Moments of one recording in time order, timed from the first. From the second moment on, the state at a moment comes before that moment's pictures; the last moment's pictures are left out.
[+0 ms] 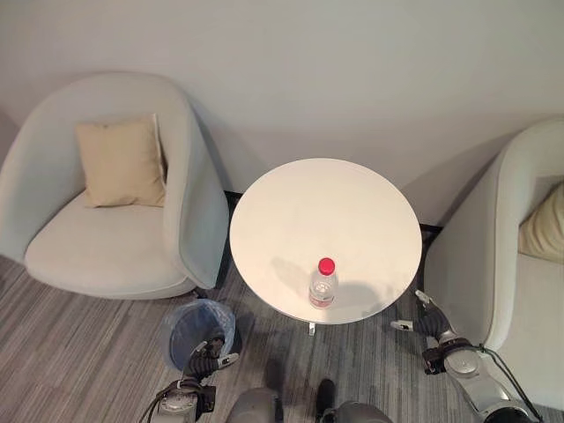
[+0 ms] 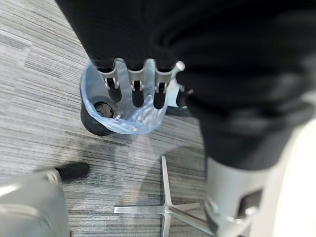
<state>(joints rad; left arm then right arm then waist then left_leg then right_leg) 0.05 0.28 -0.16 0.87 -0.21 -0.10 0.08 -0.01 -0.49 0.22 0.43 -0.03 -0.06 -0.13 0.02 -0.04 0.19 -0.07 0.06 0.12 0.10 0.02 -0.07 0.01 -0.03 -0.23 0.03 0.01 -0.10</state>
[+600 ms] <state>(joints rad) 0.11 0.29 -0.15 0.87 -0.17 -0.10 0.07 -0.02 -0.52 0.24 0.35 -0.18 -0.08 -0.12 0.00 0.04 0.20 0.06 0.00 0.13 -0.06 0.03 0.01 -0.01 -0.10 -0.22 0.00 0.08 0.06</state>
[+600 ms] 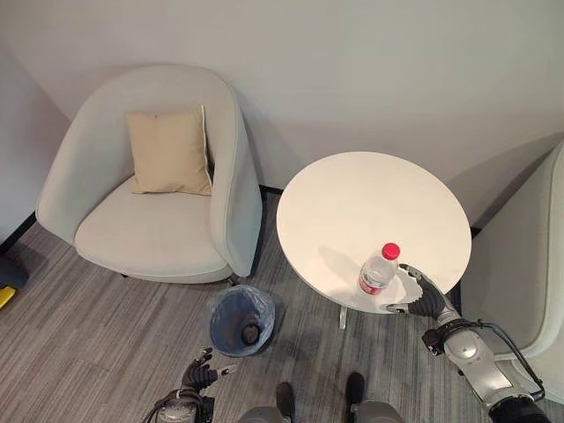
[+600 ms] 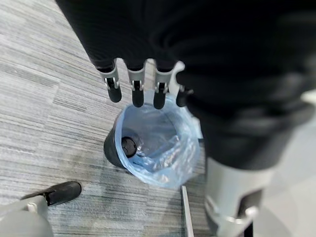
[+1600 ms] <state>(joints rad) 0.21 0.26 -0.15 0.82 -0.18 -0.10 0.05 0.04 -0.43 0.26 0.11 0.02 -0.09 -0.12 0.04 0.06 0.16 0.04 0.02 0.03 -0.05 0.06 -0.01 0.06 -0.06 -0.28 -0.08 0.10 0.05</state>
